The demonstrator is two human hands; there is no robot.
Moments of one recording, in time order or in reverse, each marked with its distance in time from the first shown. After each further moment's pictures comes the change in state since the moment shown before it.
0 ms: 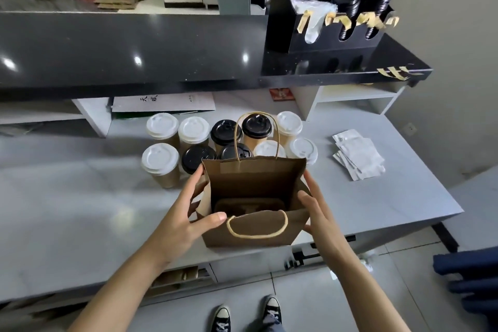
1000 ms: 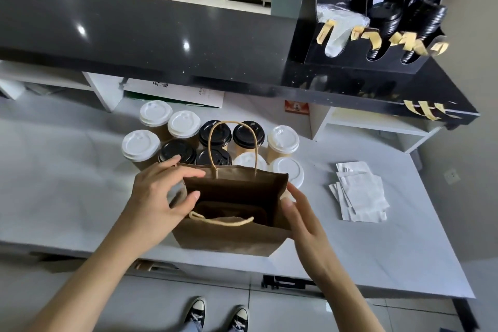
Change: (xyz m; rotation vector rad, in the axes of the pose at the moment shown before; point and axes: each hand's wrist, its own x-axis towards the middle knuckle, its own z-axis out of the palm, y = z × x) left_hand 0.039 0.035 0.068 0.702 0.515 0.292; right_hand 0.057 -0.021 -0.086 -0.138 -0.266 -0.003
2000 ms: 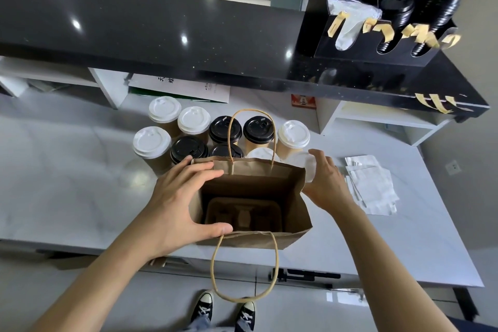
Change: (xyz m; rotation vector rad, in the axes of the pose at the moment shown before) left_hand -0.008 -0.017 -0.009 0.067 -0.313 0.009; right_hand 0.108 0.004 -0.027 -0.877 0.152 -0.018
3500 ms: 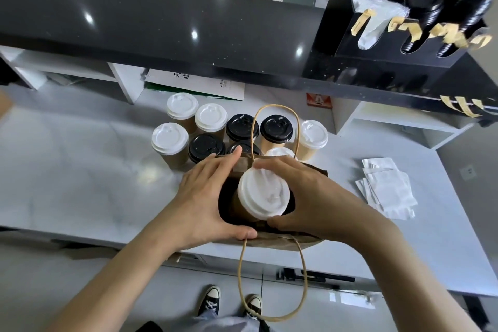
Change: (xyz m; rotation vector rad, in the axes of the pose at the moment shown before) left_hand 0.009 0.009 -0.010 -0.047 -0.156 -0.068; right_hand -0.071 -0.104 -0.037 -0.023 -0.234 -0.684
